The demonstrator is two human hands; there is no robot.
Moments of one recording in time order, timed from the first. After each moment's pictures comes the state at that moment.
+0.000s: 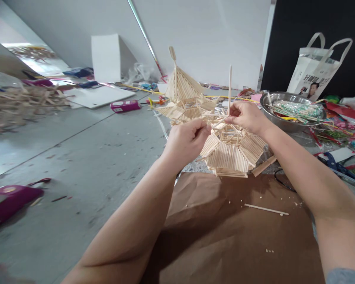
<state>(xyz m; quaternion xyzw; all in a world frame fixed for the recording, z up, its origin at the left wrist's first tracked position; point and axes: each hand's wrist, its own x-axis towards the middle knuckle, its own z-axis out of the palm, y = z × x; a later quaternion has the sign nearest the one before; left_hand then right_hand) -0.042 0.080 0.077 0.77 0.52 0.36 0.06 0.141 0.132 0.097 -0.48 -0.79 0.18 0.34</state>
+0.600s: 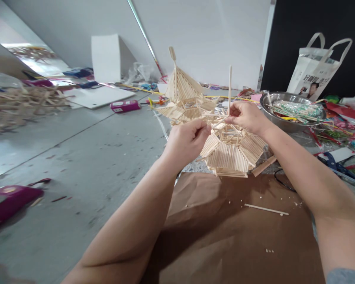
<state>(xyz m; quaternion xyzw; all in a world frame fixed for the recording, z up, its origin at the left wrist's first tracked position) -0.041 0.080 0.078 0.77 0.52 0.36 0.07 0.141 0.132 0.098 -0.48 -0.79 0.18 0.34</state>
